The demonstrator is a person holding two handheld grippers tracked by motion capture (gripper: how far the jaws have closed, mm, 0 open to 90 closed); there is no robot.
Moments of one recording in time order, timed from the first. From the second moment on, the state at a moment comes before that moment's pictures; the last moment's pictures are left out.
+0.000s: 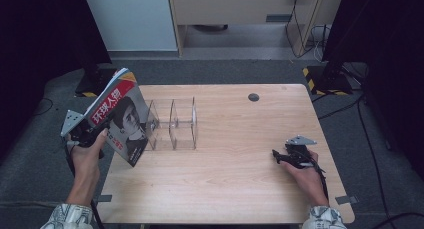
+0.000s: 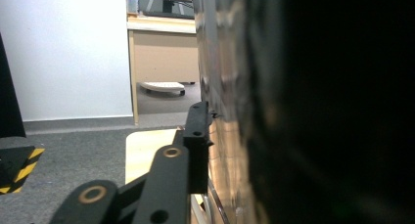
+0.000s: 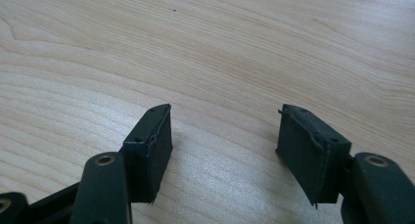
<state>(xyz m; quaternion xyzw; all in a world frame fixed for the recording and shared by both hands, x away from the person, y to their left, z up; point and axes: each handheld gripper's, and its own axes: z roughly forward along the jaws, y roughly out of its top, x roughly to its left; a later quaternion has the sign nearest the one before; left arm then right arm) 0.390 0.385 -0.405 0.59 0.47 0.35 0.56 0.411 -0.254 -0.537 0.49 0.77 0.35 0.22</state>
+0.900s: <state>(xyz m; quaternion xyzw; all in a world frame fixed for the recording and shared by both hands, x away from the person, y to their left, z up) 0.389 0.390 -0.410 0.59 0.47 0.34 0.56 0.411 -0.254 -0.537 0.49 0.77 0.35 0.22</state>
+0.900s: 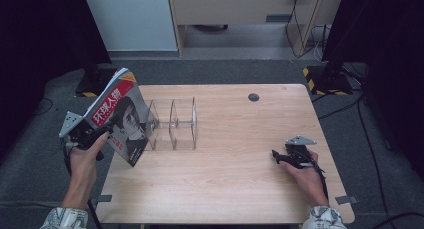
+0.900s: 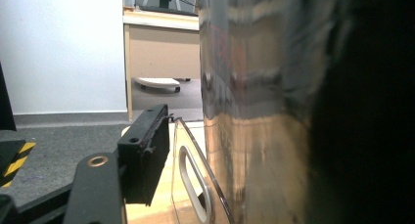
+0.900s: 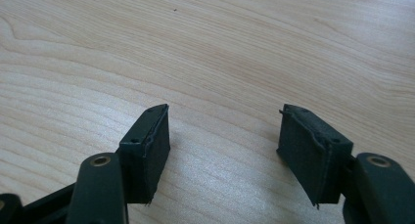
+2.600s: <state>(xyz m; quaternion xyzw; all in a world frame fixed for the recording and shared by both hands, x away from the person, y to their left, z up) 0.366 0.393 -0.423 0.62 0.47 0.33 0.54 0.411 -0.253 -0.537 0.49 0.77 0.35 0.22</state>
